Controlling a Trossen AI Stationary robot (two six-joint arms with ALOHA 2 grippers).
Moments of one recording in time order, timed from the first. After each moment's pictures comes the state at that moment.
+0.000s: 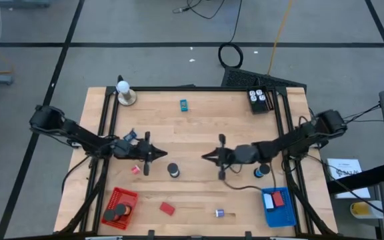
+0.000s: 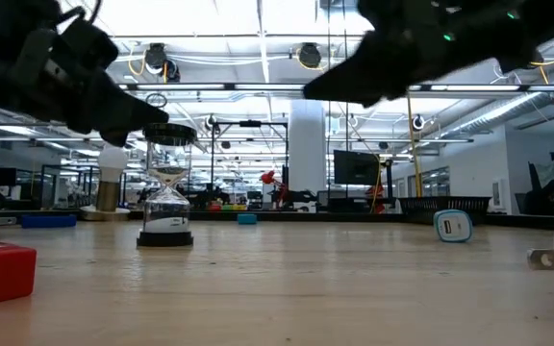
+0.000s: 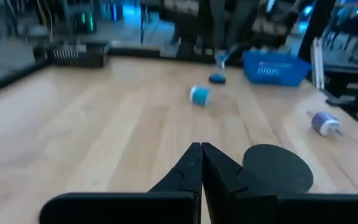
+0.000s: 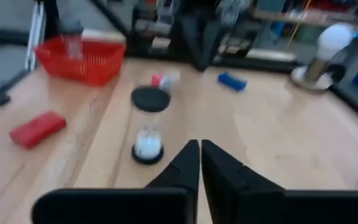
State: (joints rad) left arm -0.26 1.23 0.12 0.95 -0.27 -0.13; right arm 0.26 1.53 0.63 0.66 0.29 -0.02
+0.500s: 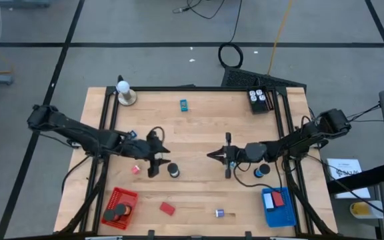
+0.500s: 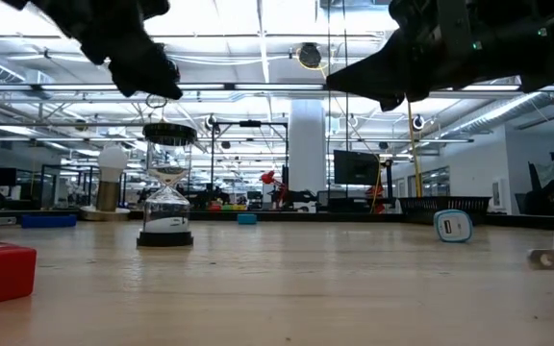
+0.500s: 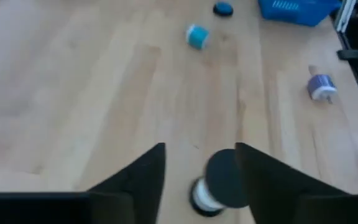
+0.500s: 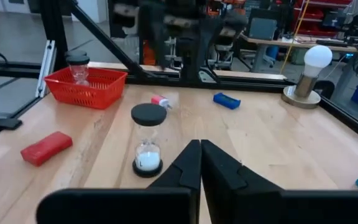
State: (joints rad) left arm -0.27 1.16 0.72 -0.20 -0.21 -0.35; right arm 0.26 1.48 0.47 0.89 0.29 -0.02
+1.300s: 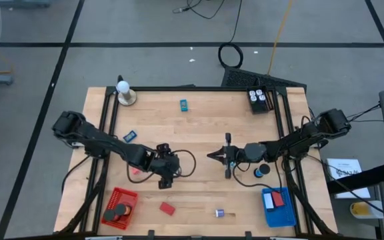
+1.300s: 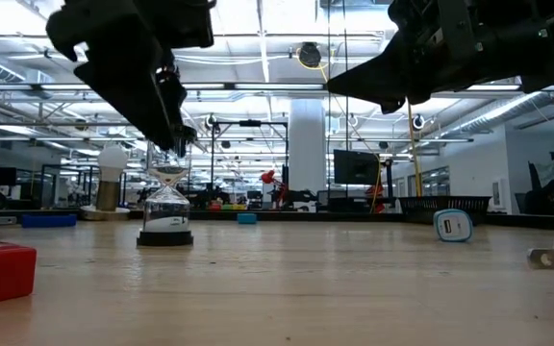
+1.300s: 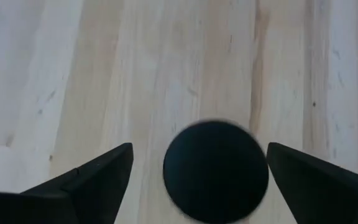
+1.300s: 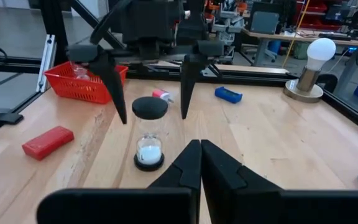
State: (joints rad) left arm -0.35 1.60 1.03 -0.52 -0.25 -0.36; right arm 0.26 1.48 0.47 0.87 0.29 0.00
